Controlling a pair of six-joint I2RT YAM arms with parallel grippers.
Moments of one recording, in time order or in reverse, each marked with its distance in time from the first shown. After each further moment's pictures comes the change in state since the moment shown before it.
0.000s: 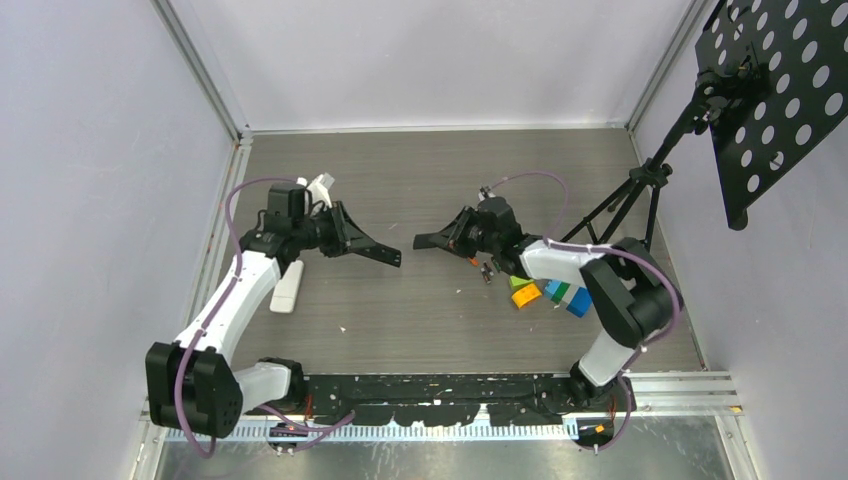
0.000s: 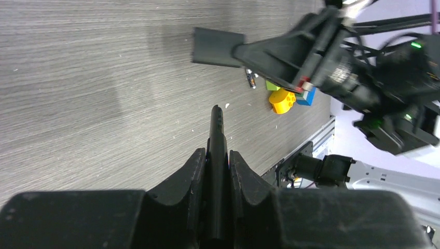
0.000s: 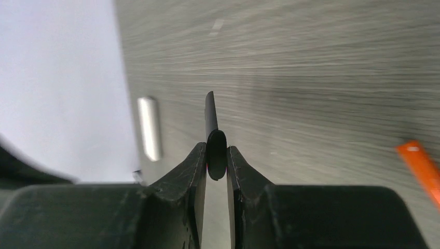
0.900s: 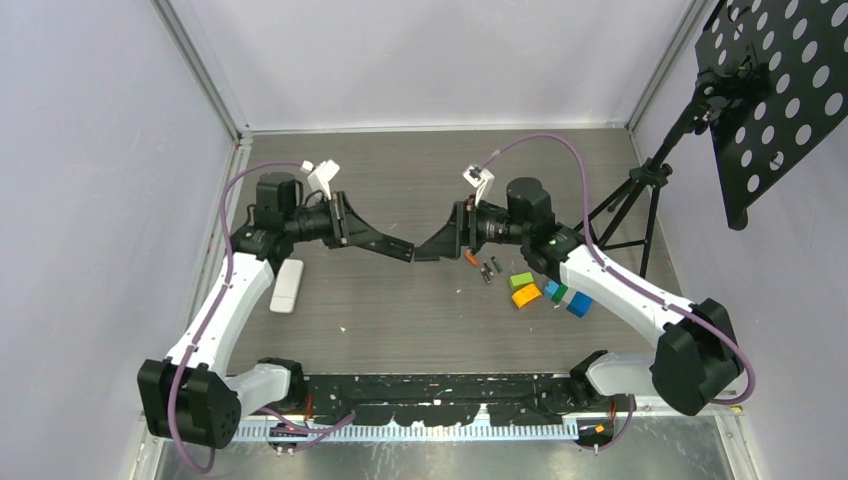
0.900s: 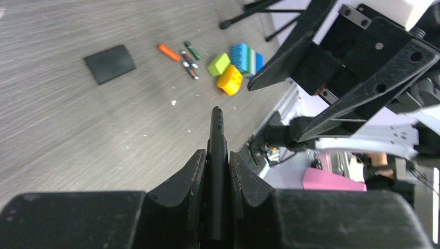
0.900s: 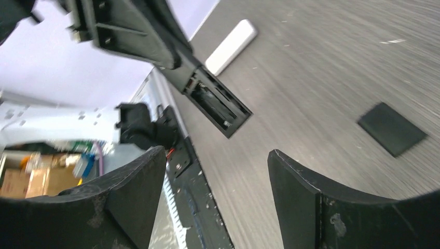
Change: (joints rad) left arm 0.000 -0.054 0.079 0.012 0.211 0.068; right arm -0.002 -0.332 0.095 -0.266 -0.380 -0.506
